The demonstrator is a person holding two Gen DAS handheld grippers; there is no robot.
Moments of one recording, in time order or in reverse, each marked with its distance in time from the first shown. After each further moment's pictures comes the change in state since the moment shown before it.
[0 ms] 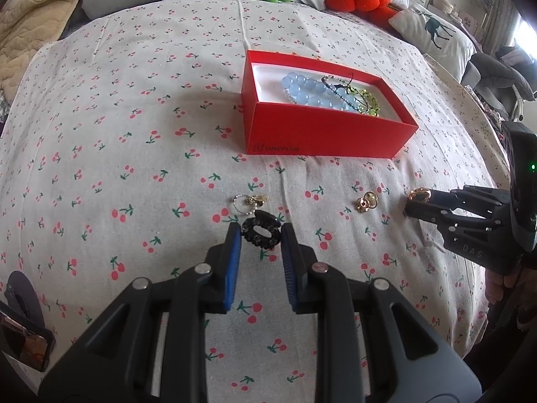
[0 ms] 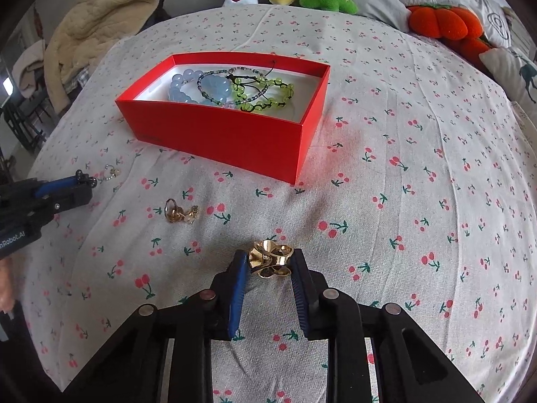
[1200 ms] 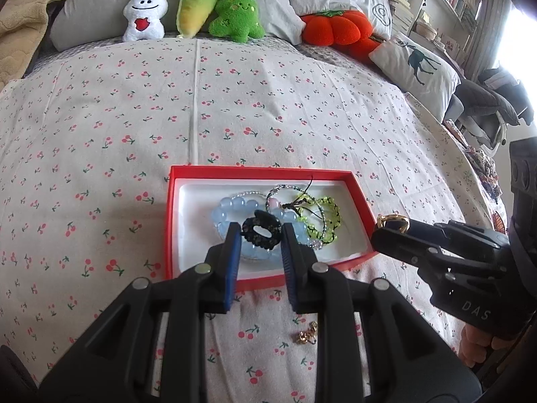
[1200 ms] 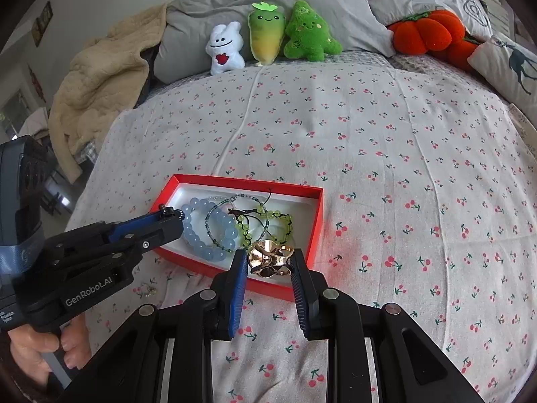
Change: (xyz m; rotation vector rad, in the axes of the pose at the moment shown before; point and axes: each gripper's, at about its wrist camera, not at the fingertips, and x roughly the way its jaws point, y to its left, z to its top) left arm 0.028 -0.039 0.100 -0.003 -0.105 -0.108; right arm -0.037 -0.019 0.077 0.152 -0.173 0.106
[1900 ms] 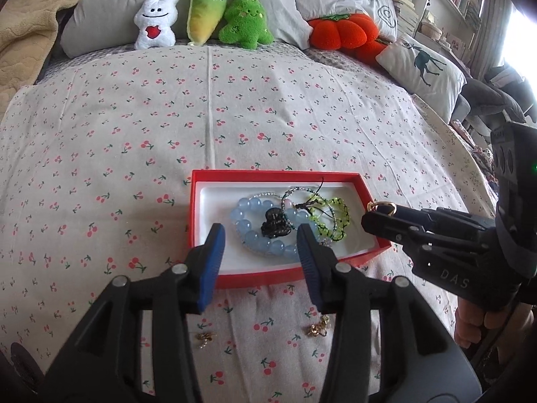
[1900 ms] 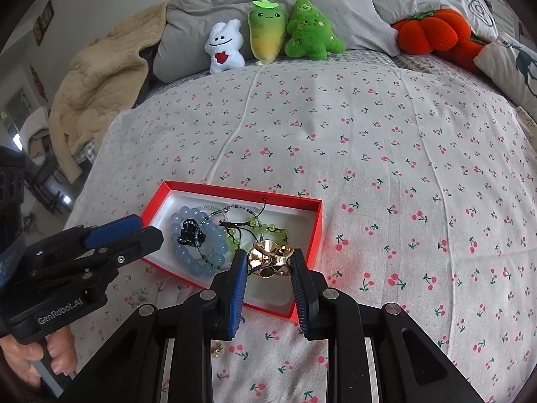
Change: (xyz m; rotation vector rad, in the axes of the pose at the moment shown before) left arm -0.023 0.005 -0.004 0.010 -0.020 0.059; right arm 0.018 -0.006 0.010 -0.010 0.004 0.008
